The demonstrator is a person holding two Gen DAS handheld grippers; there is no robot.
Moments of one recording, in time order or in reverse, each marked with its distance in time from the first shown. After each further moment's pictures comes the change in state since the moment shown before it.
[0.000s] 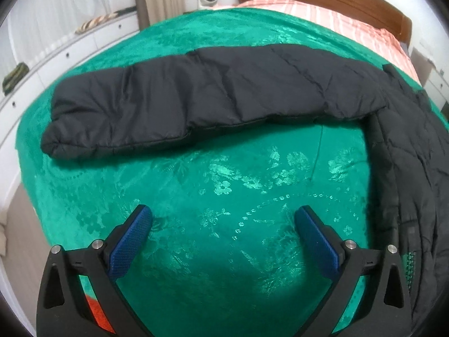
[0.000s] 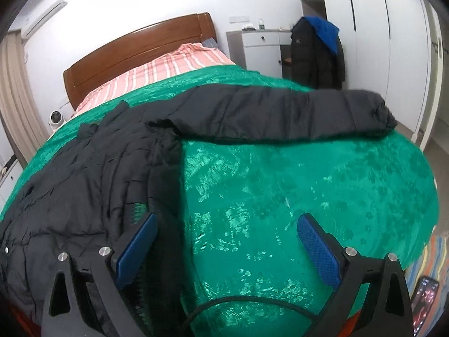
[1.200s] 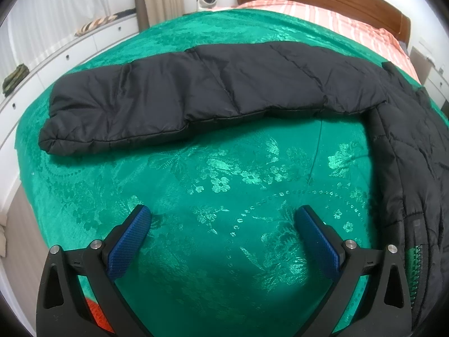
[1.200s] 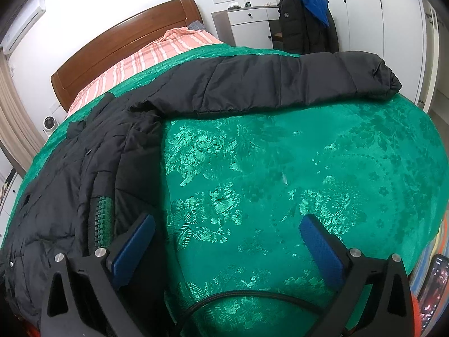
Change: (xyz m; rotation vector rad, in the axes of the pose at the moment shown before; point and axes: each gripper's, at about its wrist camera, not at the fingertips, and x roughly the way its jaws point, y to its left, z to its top) left arm 0.001 -0.007 -0.009 0.014 -0.015 0.011; right arm 0.027 -0.014 -0.004 0.084 0.084 0.011
